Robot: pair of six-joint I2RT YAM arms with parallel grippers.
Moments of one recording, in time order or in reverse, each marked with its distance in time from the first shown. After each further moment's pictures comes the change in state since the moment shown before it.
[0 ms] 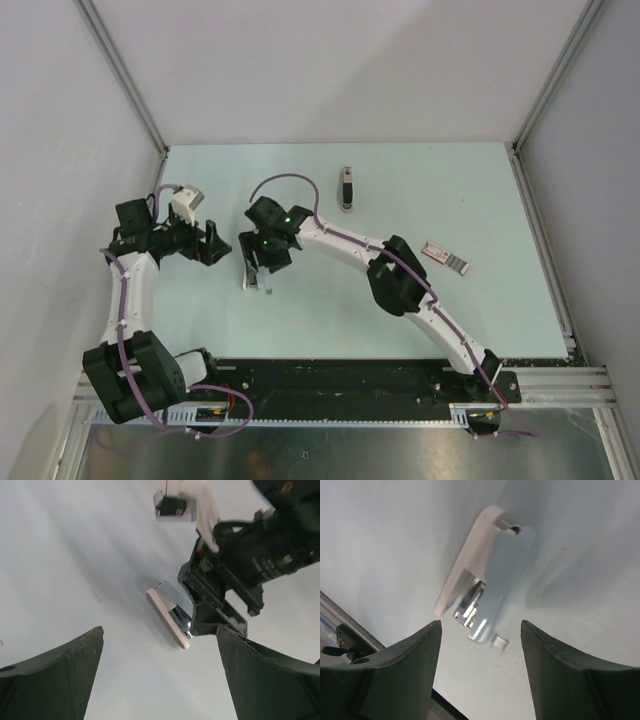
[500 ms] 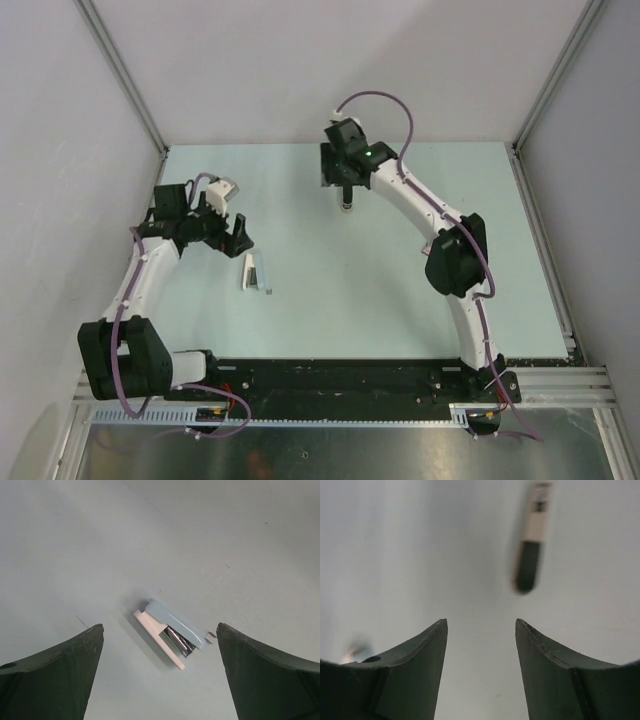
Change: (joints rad) left arm -0.247 0.089 0.051 0.071 -0.157 -0.058; right arm -0.327 -0.330 -0.107 0.008 0.393 -0.160
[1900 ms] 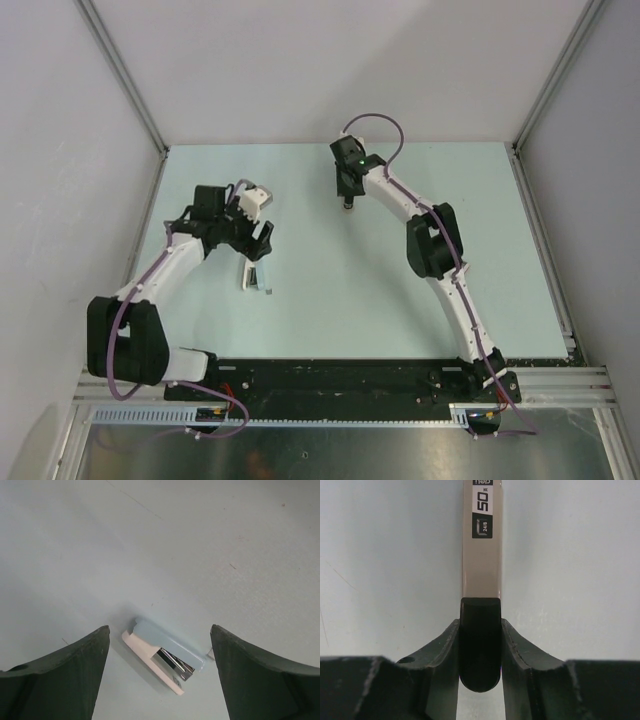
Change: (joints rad) left arm -0.240 0.084 -0.027 0.105 -0.233 -0.025; right arm -0.126 0.353 0.168 0.043 0.090 -0.062
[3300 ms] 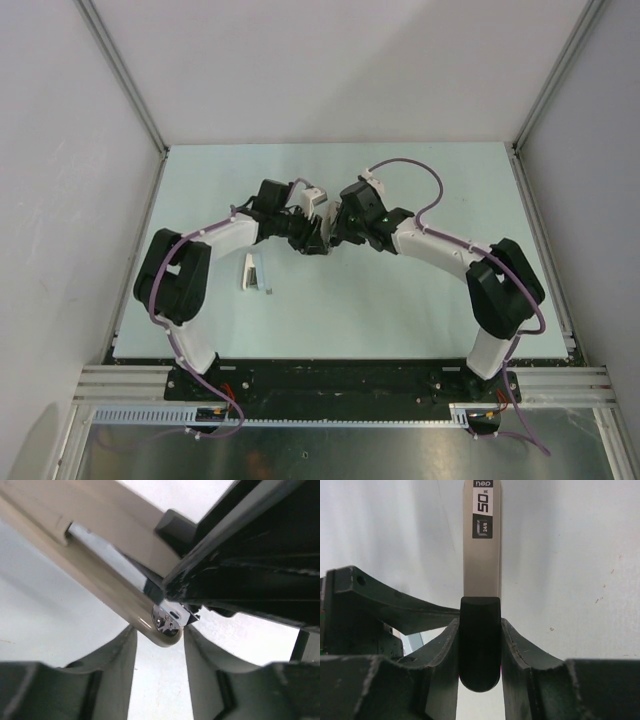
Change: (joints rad) left arm -0.267 0.432 0.166 0.277 0.285 -0.306; right arm 0.201 -0.779 -1.054 0.435 -0.100 0.517
